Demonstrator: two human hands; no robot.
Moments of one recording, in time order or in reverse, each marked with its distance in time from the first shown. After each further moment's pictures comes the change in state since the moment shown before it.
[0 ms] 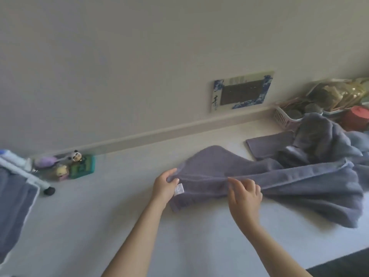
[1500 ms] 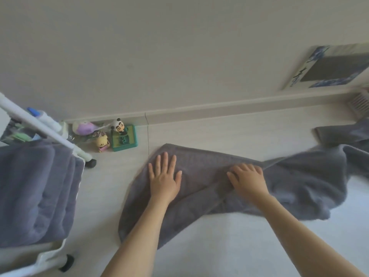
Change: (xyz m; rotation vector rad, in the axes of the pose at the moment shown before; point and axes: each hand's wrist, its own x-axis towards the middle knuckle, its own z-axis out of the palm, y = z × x) left_hand 0.071 -0.145 -0.160 1.150 0.014 0.121; right_hand 0.007 -0.103 0.152 -0.566 -0.608 -0.331
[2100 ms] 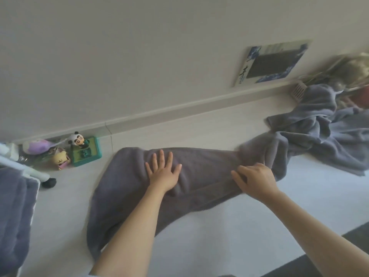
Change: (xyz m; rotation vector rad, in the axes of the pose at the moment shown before) left_hand 0.023 0.094 -0.018 -0.147 -0.270 0.074; right_hand -0.066 0.087 -0.039 0.040 0.458 -0.133
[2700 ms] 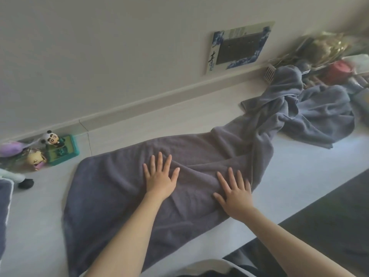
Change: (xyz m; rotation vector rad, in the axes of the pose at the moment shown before) left_hand -0.048 0.040 0.049 0.148 0.125 0.129; right_hand -0.111 -0.009 0.043 -0.079 -0.670 0.409
